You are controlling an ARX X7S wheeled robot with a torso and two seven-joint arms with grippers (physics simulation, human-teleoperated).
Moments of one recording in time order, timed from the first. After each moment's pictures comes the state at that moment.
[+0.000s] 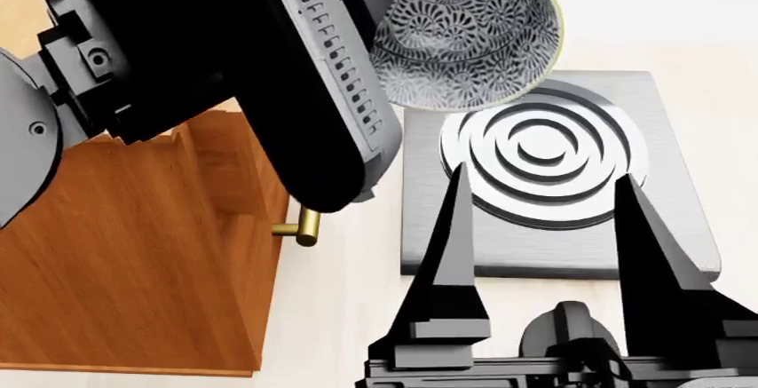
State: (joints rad) left arm -1.46 -0.26 0.75 0.41 -0.29 -0.95 0.32; right arm 0.33 0.73 -0.44 -0.93 0.80 0.13 0.85
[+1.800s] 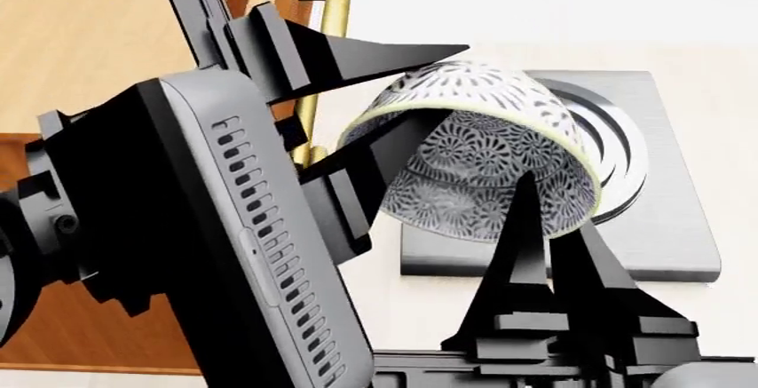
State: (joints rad) left arm -1.35 -0.29 0.70 0.68 -0.42 -1.06 0.28; right arm 0.34 0.73 -0.46 -0.91 0.82 0.13 0.88
